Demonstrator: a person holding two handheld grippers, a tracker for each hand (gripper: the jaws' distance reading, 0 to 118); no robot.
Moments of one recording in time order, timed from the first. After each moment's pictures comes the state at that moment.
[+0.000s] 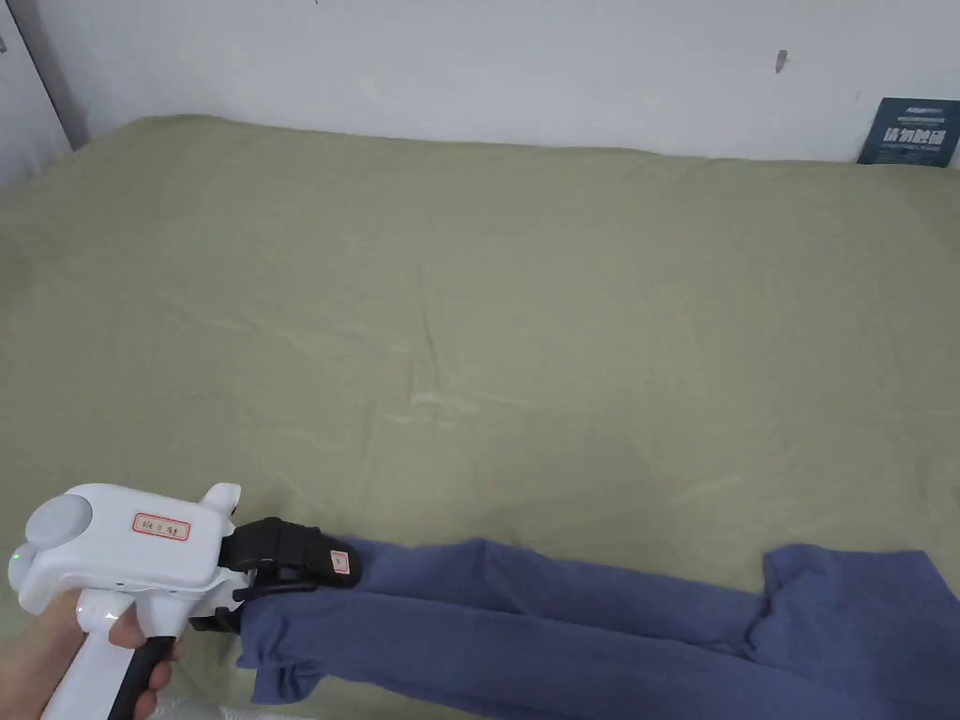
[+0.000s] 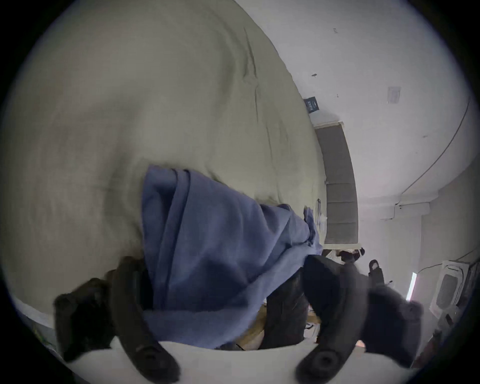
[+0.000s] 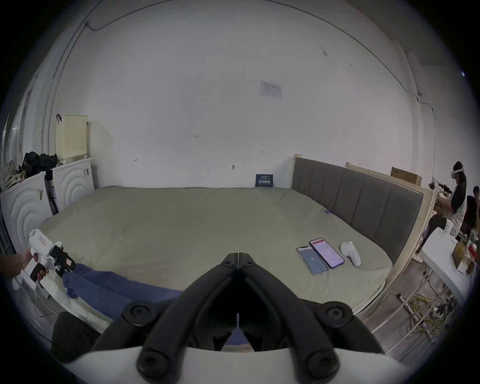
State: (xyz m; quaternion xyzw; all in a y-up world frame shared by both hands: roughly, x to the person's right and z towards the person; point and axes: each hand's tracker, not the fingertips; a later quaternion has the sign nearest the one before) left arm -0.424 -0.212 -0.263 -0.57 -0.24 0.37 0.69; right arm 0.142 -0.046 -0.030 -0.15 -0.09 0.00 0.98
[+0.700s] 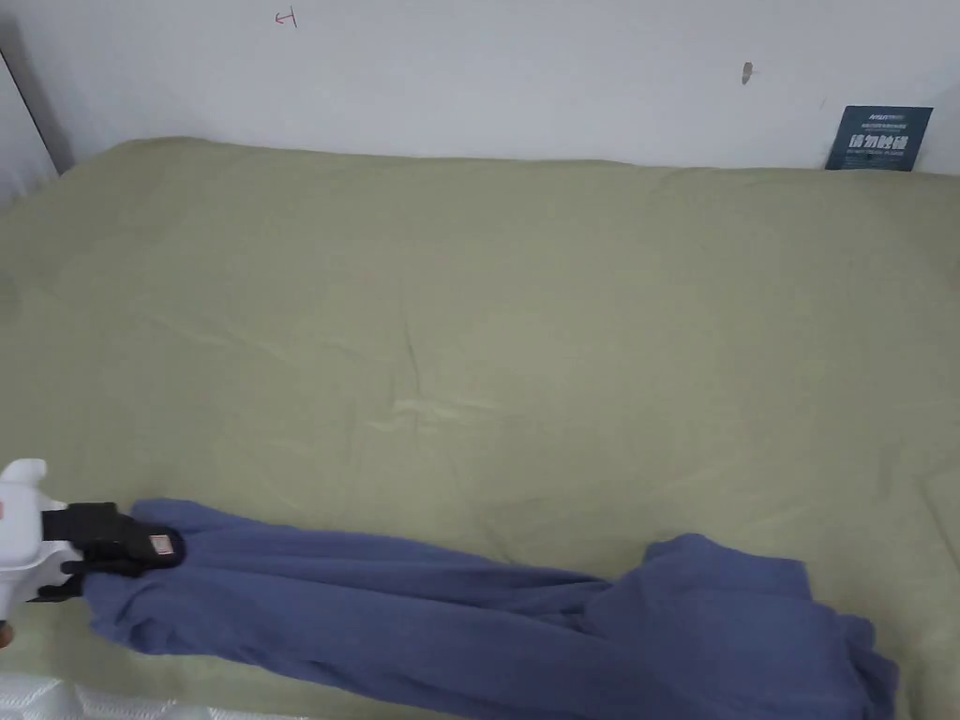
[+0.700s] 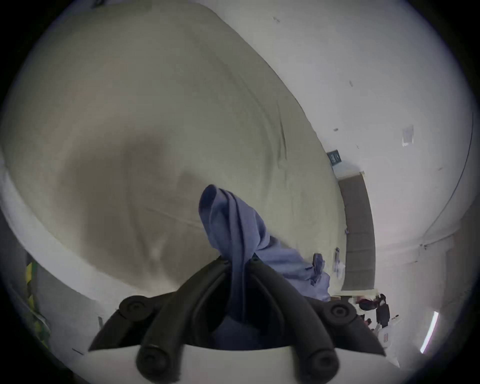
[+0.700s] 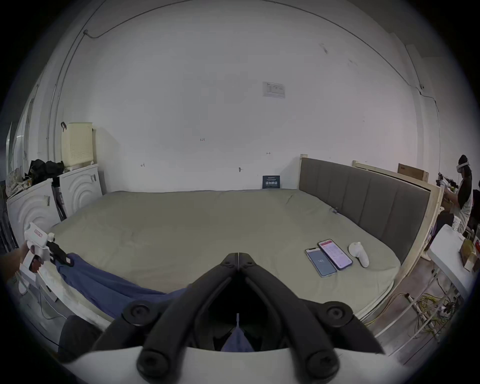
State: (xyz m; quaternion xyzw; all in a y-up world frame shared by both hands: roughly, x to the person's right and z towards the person) left arm -0.520 -0.143 -0.216 -0.49 -0.07 0.38 0.78; right arm 0.138 -0.036 -0.036 -0.14 -0.06 -0.01 0.99
